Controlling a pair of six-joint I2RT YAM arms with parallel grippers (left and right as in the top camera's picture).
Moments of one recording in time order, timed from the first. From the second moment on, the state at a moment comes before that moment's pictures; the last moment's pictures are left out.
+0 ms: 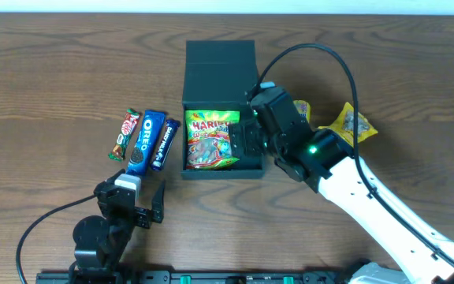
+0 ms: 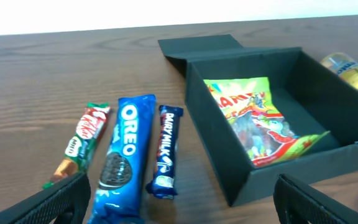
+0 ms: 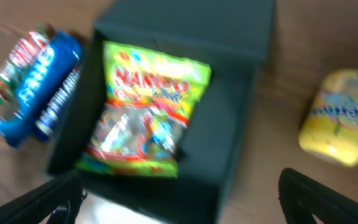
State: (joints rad) left arm -0.06 0.01 0.13 -0.44 0.24 0.01; right arm 0.65 1.43 1.18 -0.69 0.07 0.40
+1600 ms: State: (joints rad) left arm -0.06 1.40 0.72 -0.36 0.09 0.08; right arm 0.43 1.28 1.14 -0.89 -0.05 0.17
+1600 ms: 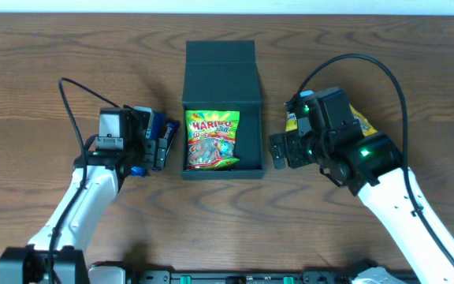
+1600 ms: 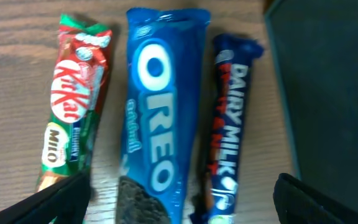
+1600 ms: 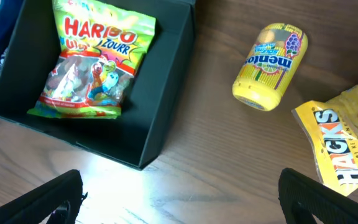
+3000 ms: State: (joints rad) left arm -0.06 1.59 0.72 -0.27 0.04 0.06; right arm 0.38 1.28 1.12 -0.87 -0.05 0.17
